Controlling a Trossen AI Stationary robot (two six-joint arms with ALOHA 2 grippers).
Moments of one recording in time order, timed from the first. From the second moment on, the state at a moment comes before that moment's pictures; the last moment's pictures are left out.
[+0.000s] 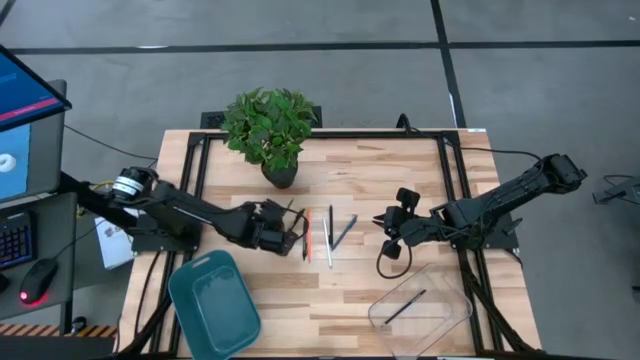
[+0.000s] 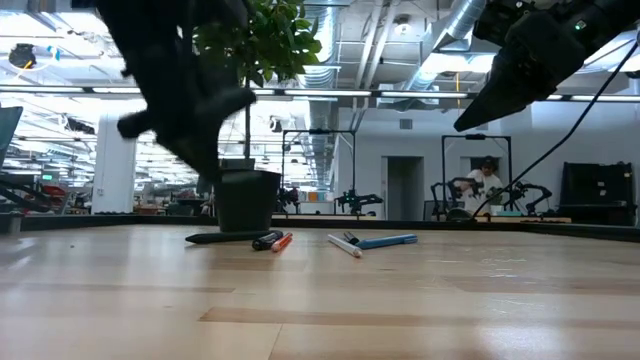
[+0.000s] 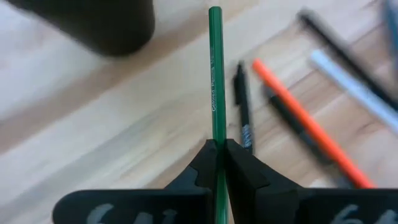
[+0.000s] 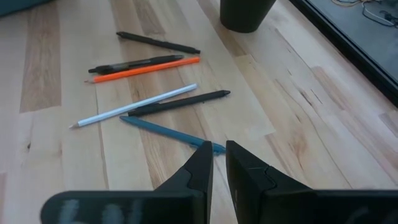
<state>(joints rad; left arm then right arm) -0.25 1.58 0.96 -0.69 -0.61 -1.16 0.35 1.13 0.61 -0.29 0.57 0.35</state>
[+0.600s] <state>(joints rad) -0.49 1.46 1.25 -0.97 -0.79 -1.15 0.35 1.13 0.61 -0.29 0.57 0.35</state>
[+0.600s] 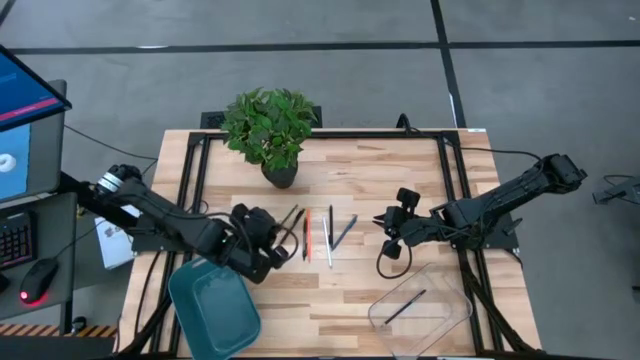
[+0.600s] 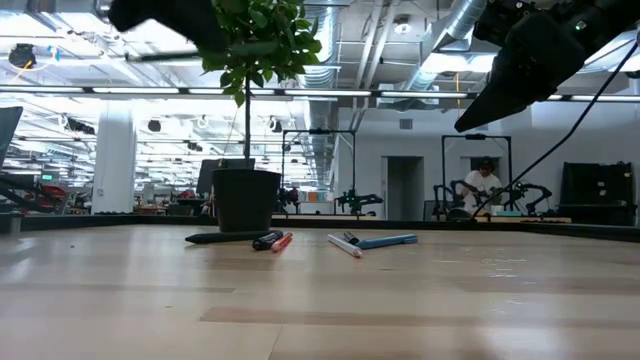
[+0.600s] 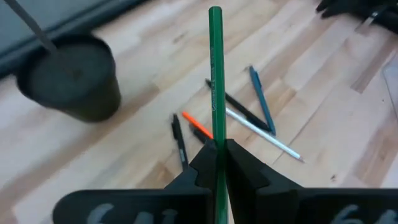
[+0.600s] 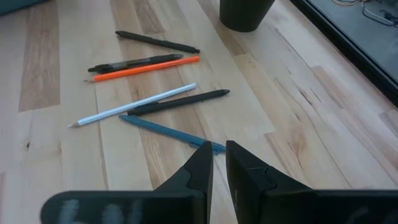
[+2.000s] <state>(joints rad) -0.95 1.42 0.91 -1.52 -1.53 -1.99 0.30 1.13 0.61 -0.08 0.57 0.44</state>
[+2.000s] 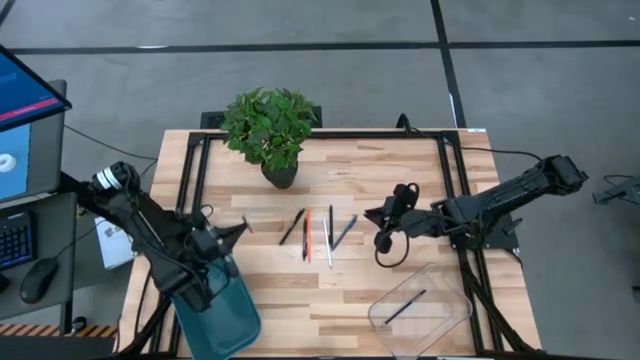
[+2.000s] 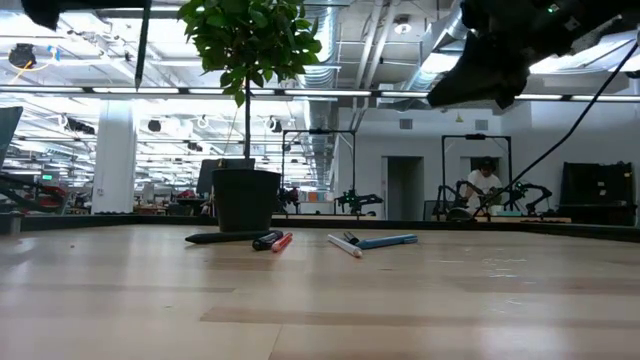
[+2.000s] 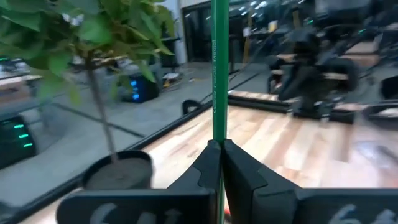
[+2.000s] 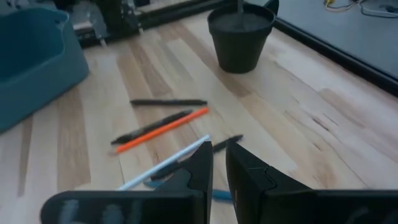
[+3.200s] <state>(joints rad) -0.78 1.42 0.91 -1.00 -1.57 -1.44 0.22 1.13 0.61 0.00 0.57 0.37</state>
